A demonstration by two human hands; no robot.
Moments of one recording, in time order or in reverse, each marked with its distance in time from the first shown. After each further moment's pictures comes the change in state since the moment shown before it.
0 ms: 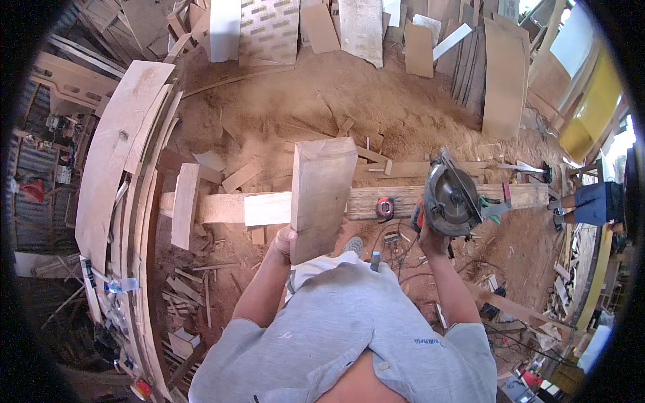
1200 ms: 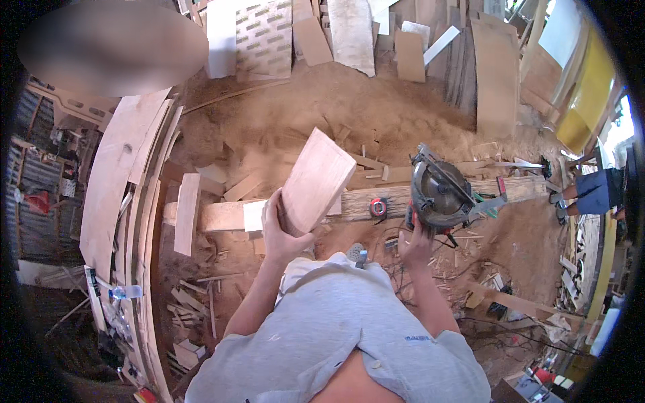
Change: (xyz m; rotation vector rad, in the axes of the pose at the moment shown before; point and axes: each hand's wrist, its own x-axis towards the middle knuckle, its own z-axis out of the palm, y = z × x) left_hand -0.009 -0.002 0.053 1.394 0.780 0.587; right_hand -0.072 0.016 0.034 -0.207 0.188 -0.128
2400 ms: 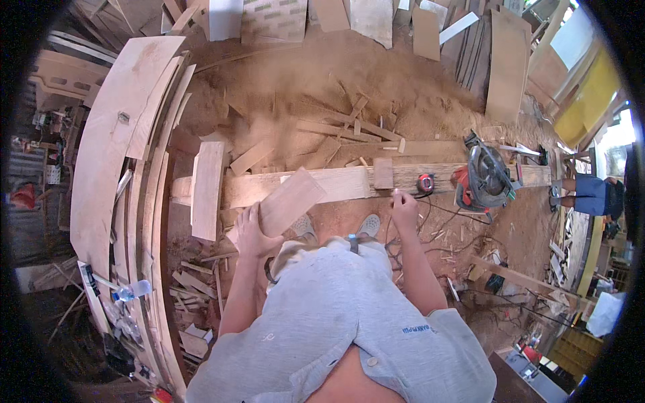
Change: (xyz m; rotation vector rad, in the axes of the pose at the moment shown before) left_hand -0.029 -0.211 -0.244 0.682 -0.306 -0.235; right_hand 0.026 -0.228 0.127 0.548 -0.163 0.636
